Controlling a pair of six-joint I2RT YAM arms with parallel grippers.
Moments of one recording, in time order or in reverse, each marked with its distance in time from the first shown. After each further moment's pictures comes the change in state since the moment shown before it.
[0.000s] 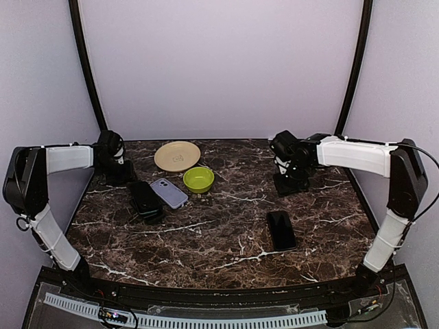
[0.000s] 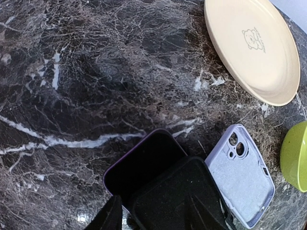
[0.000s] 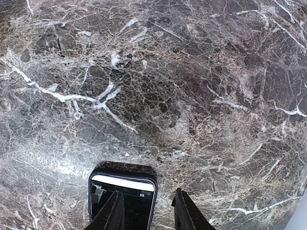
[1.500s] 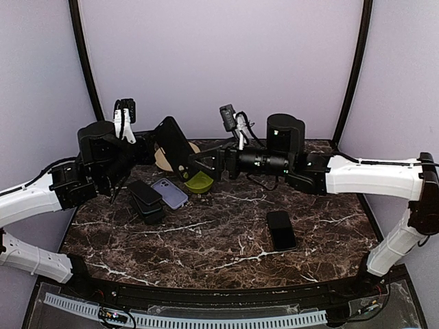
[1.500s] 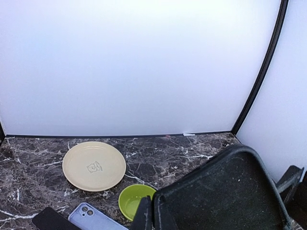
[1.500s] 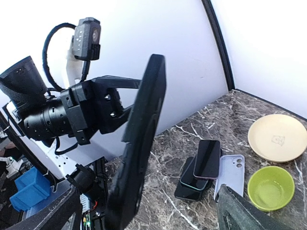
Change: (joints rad) left arm -0.776 -0.605 -0.145 0.438 -0.635 0.035; right arm 0.348 -0.209 -0.129 1.112 -0.521 0.009
